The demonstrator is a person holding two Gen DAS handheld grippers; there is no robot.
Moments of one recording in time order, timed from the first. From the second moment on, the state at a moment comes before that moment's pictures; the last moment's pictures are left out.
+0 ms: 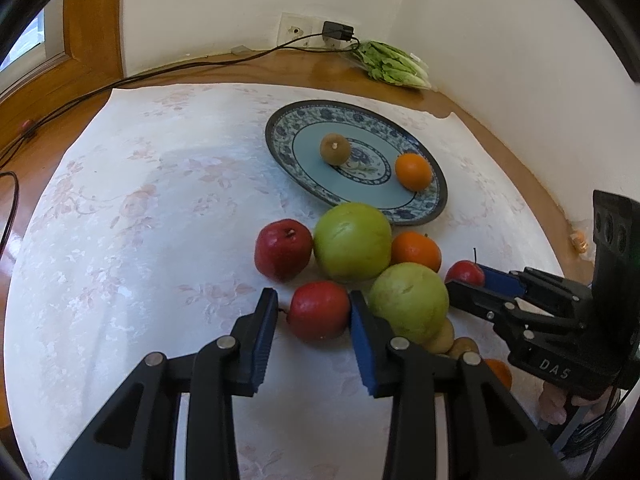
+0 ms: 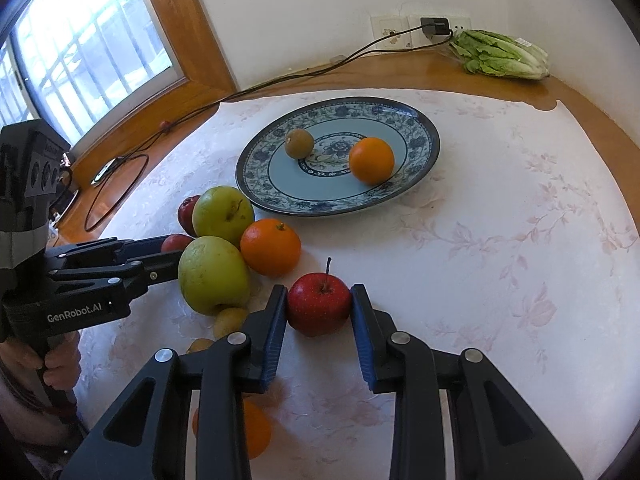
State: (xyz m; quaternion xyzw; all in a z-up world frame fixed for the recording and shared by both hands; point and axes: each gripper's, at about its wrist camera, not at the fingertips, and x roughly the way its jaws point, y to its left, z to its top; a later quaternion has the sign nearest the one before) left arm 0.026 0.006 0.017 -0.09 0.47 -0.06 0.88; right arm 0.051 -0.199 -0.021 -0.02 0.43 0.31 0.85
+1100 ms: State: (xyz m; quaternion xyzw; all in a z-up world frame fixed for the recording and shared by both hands) left arm 0.039 0.011 0.058 -0.09 0.43 -0.06 0.90; right arm 0.057 -0.191 0.015 -0.02 0.40 0.31 0.86
